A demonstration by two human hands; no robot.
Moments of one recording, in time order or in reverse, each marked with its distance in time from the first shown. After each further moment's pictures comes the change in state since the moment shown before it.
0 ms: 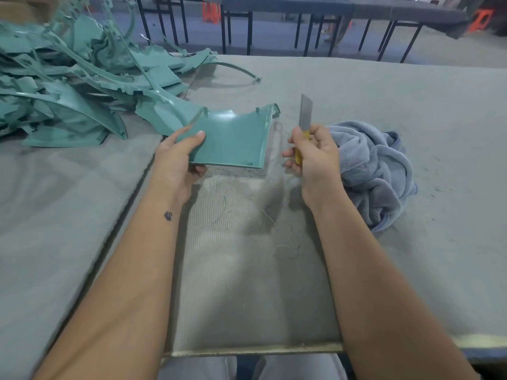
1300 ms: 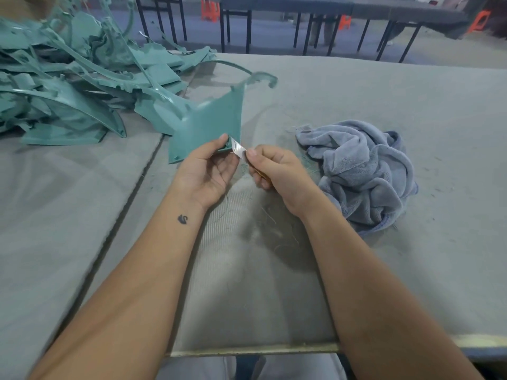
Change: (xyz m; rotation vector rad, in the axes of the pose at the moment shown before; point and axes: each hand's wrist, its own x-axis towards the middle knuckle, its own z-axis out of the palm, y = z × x) left_hand -0.020 -0.011 0.024 -0.469 -0.214 -0.328; right_hand -0.018 0.011 0.019 -0.284 -0.508 0.077
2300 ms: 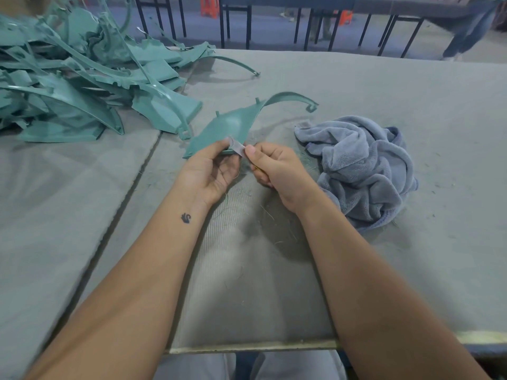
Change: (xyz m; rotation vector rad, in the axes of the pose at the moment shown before) left_hand -0.005 -0.008 0.011 0.060 0.120 0.005; right_hand 0.006 0.010 -0.001 0.096 -0.021 -0.034
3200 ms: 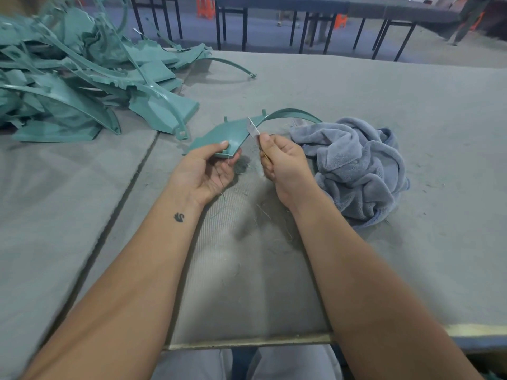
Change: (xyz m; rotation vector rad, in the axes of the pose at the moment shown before) left_hand -0.006 0.005 -0.001 0.042 -0.061 -0.086; right_hand 0.004 -0.003 -0.002 0.184 0.258 0.005
